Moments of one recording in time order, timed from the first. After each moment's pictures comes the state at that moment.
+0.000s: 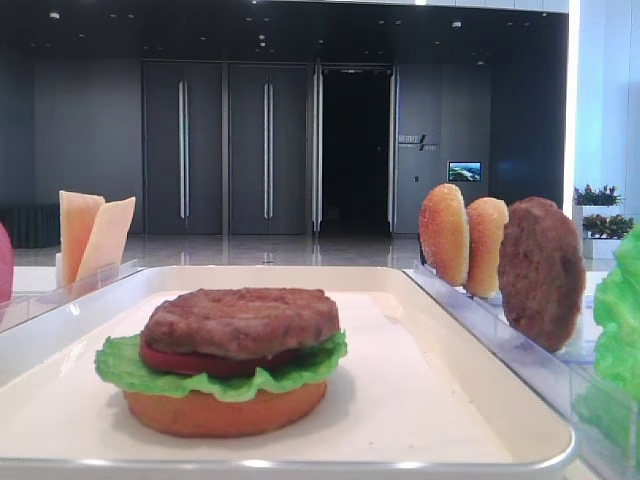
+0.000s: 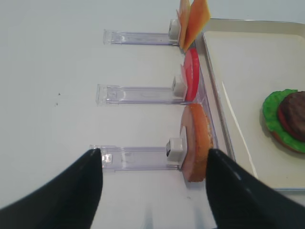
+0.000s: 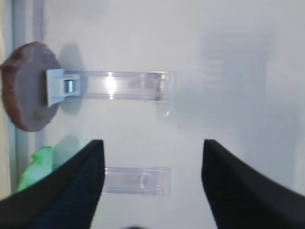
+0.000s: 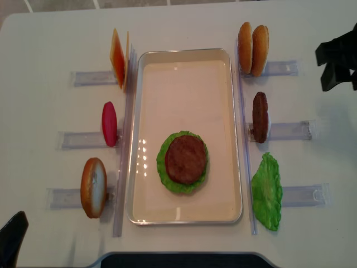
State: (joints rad) left arm 0.09 -0.02 -0.47 -0.11 1.11 0.04; right arm 0.06 1.41 -1.20 0.13 1.22 -0.05
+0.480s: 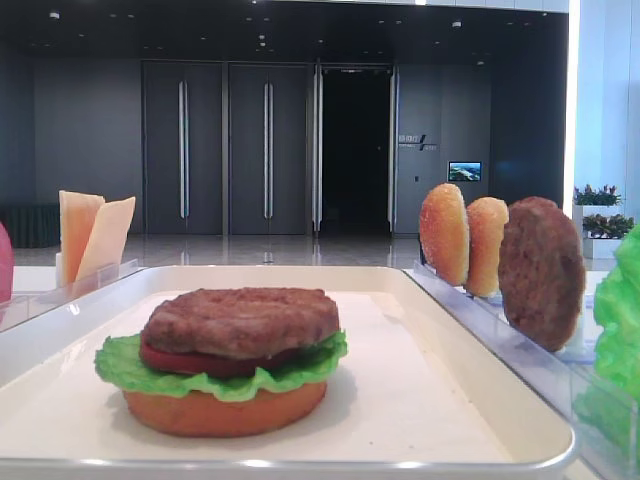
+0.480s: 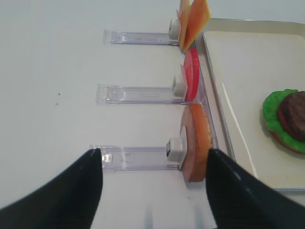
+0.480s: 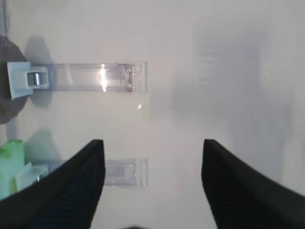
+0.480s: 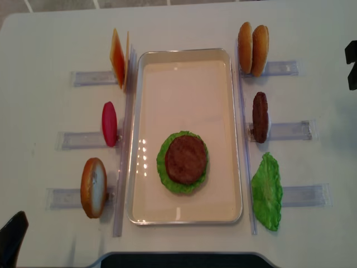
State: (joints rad) left arm 0.09 -0.02 -0.47 -0.11 1.11 0.04; right arm -0.05 1.39 -1.17 0.12 1.22 -0.14
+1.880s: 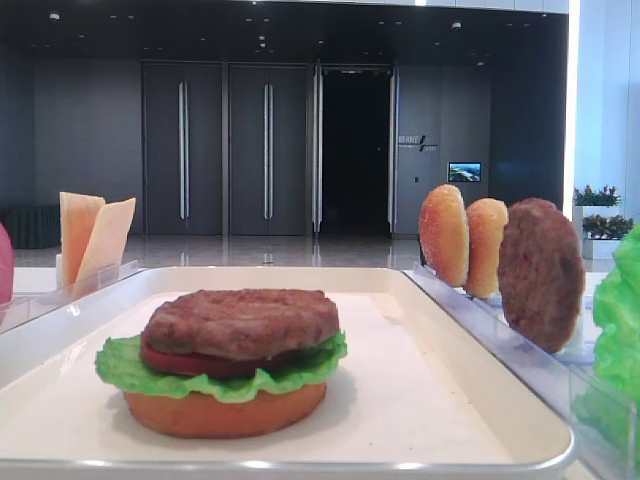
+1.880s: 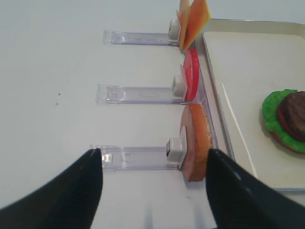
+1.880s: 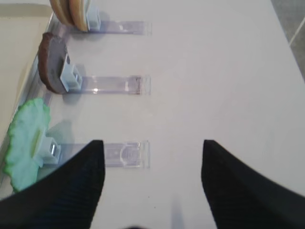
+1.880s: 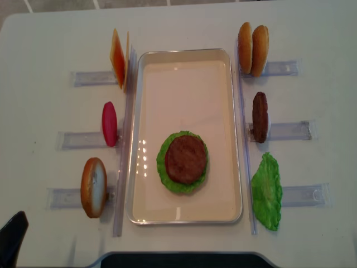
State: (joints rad) left arm 0.09 -0.02 -0.47 -0.11 1.11 0.04; right arm -0.05 0.07 -0.54 0.12 1.17 -0.14
